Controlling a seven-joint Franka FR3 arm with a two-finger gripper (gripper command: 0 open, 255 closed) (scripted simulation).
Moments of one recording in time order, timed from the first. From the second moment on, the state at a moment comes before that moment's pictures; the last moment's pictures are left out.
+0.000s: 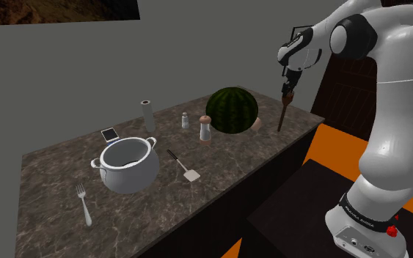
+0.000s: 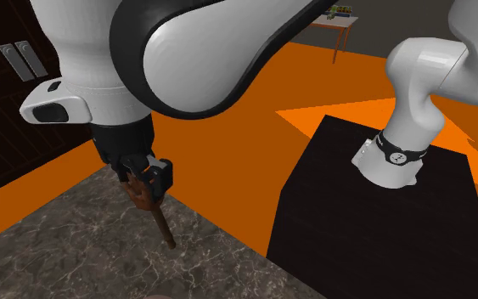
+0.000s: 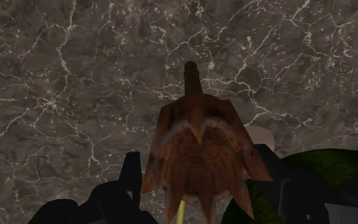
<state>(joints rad) -0.27 0.43 -0.46 -1.73 0.21 2.25 -0.88</state>
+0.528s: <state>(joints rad) -0.27 0.42 -0.47 -1.72 0.20 2.22 -0.88</state>
